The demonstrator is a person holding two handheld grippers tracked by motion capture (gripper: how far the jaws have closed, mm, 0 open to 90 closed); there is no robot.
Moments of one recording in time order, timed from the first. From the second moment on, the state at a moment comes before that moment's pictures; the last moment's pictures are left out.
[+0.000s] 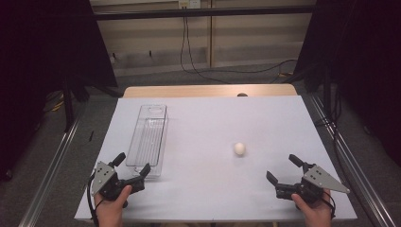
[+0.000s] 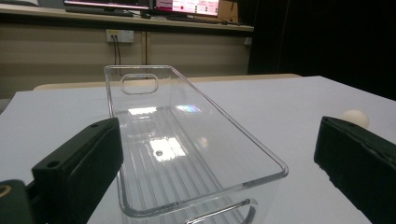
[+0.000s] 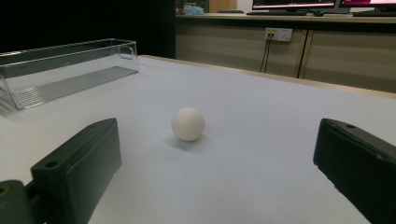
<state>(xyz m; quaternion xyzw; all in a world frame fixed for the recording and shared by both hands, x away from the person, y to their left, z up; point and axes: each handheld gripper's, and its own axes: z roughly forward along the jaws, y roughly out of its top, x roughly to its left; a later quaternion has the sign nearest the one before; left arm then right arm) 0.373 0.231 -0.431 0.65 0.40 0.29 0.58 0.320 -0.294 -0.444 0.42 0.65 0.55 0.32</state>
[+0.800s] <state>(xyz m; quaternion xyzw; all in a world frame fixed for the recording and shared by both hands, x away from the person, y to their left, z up) 0.377 0.219 -0.419 0.66 0.40 0.27 0.58 0.318 -0.298 -0.444 0.42 0.64 0.56 0.32</state>
